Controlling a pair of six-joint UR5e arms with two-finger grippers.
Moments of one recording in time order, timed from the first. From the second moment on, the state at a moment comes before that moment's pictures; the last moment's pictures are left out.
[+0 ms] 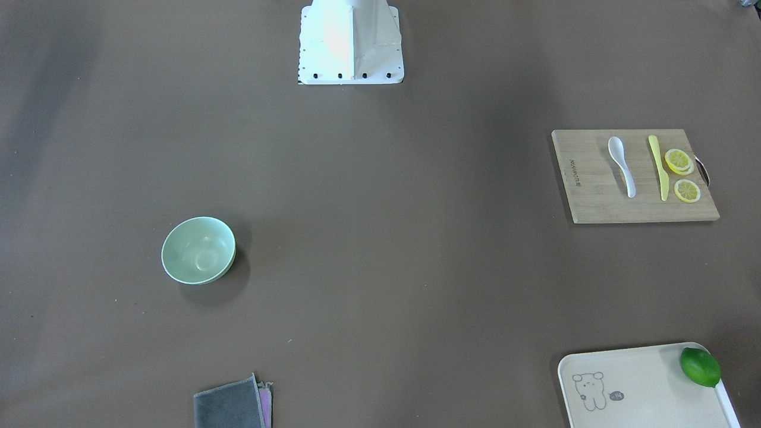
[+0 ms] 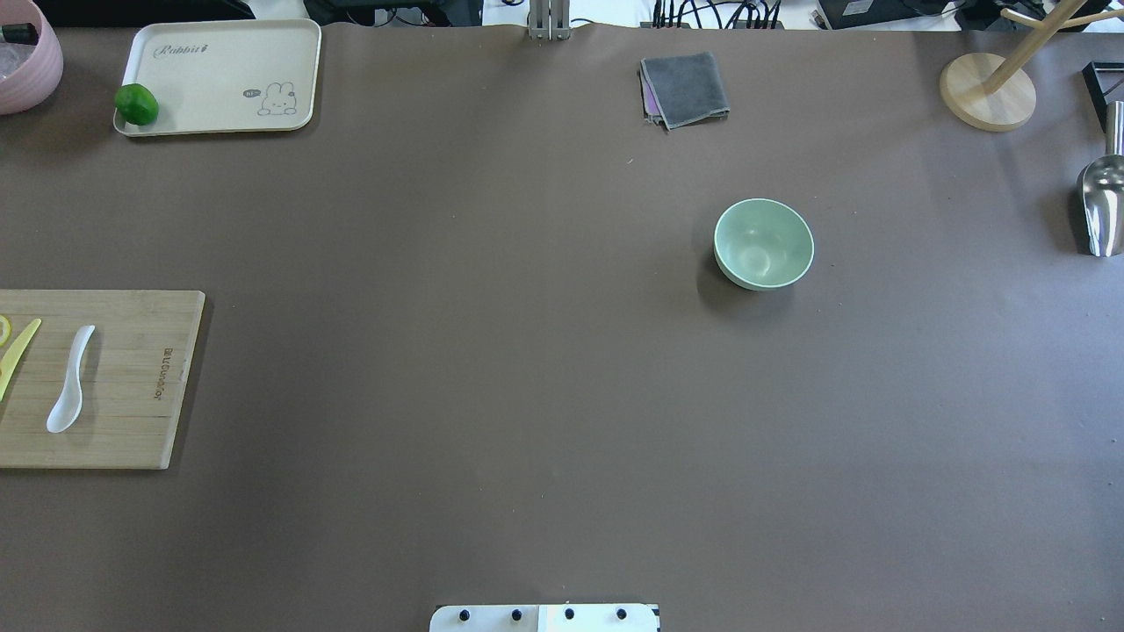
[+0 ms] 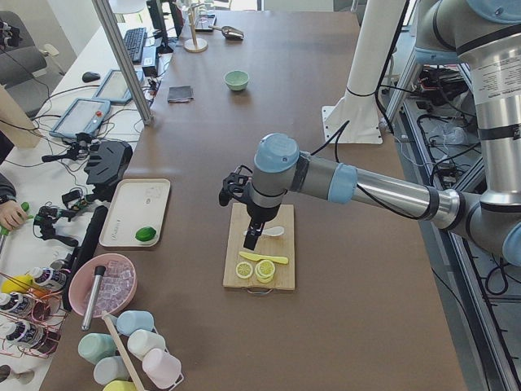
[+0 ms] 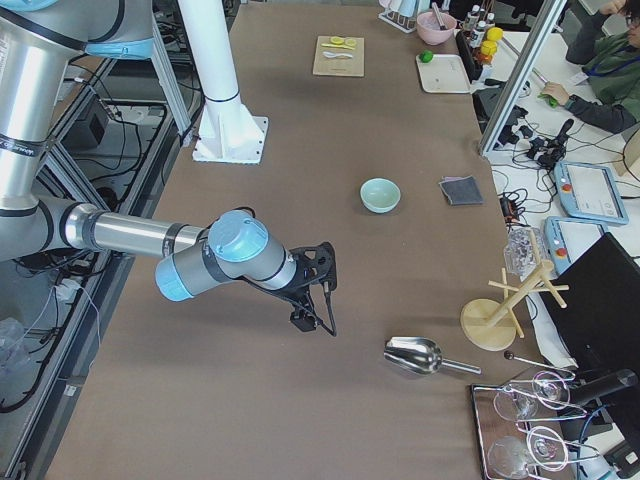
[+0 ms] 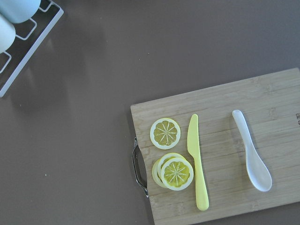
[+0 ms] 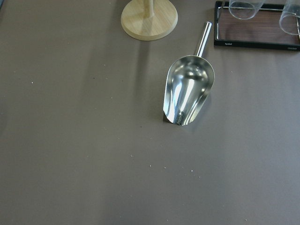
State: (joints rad) left arm -1.57 -1.32 -2.05 -1.65 -2.32 0.10; right arm 1.71 -1.98 1.90 -0.99 2.42 0.16
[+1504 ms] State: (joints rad) left arm -1.50 -1.46 -1.84 -2.07 -2.37 -0.11; right arm 0.84 -1.55 1.86 -0.98 1.81 1.40
